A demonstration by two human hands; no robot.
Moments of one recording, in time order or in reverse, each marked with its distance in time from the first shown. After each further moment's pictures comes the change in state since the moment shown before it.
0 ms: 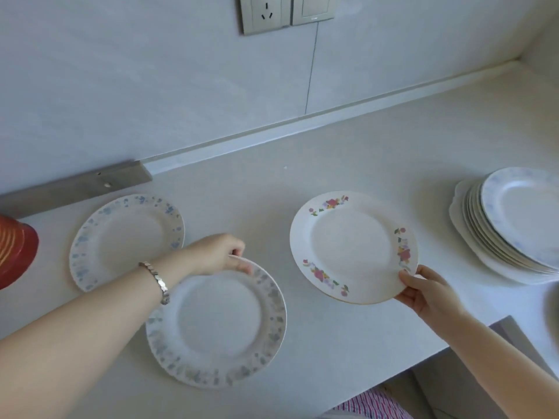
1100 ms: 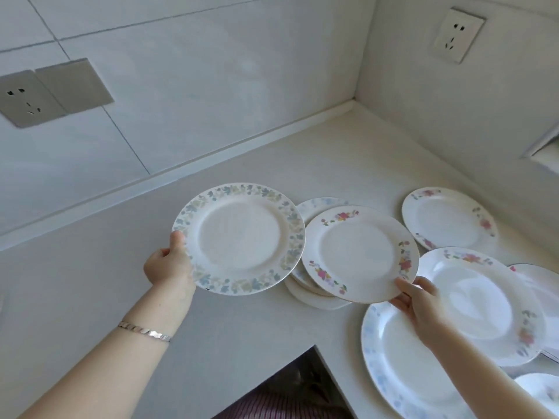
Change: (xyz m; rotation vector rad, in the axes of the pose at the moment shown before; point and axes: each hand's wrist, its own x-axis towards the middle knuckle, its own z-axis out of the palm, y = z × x) left_hand 0.116 0.380 0.079 -1.140 1.105 -0.559; right_hand 0.036 -0.147 -0.345 0.058 0.330 -0.199
